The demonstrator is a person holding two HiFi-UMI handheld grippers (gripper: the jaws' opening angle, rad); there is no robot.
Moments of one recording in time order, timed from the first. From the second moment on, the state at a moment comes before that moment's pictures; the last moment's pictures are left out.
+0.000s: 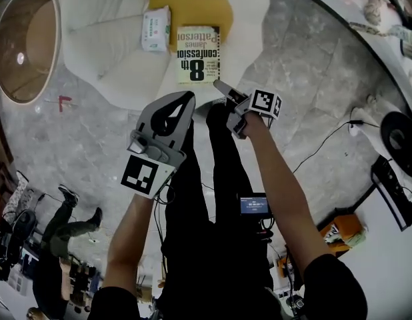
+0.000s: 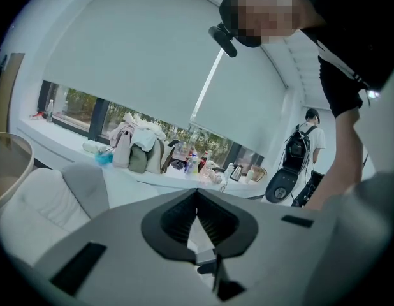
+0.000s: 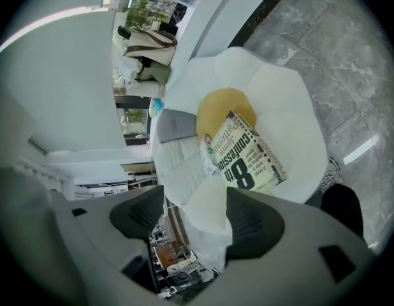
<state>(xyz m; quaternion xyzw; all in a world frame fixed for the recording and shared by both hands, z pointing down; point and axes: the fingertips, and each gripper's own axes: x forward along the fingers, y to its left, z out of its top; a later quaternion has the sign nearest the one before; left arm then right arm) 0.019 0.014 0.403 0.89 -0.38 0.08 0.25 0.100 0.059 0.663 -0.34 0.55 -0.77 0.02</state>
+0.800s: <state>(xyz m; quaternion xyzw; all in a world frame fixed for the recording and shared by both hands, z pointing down) 0.005 0.027 0.278 0.87 -0.44 0.05 0.21 0.095 0.040 0.470 -0.29 0.64 -0.71 0.06</state>
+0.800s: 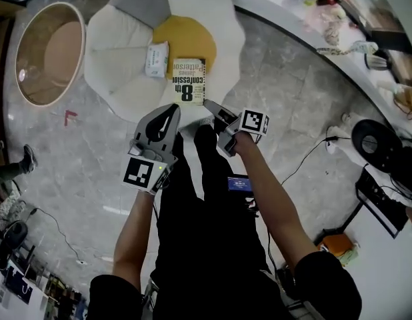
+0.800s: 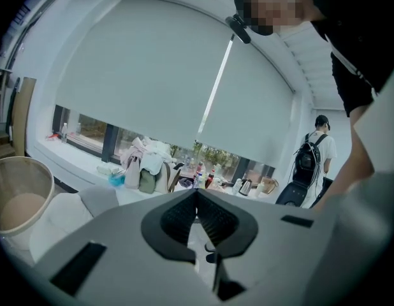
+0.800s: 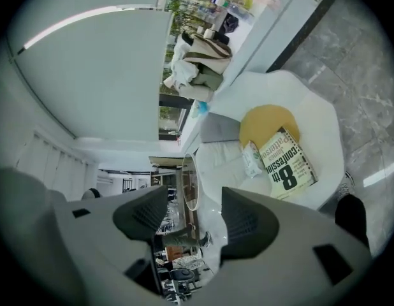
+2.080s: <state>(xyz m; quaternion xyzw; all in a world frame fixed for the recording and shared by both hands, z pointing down) 0.026 0.084 0.112 0.88 -0.47 0.01 0.11 0.122 0.046 0.238 -0.23 0.81 -0.53 0.08</state>
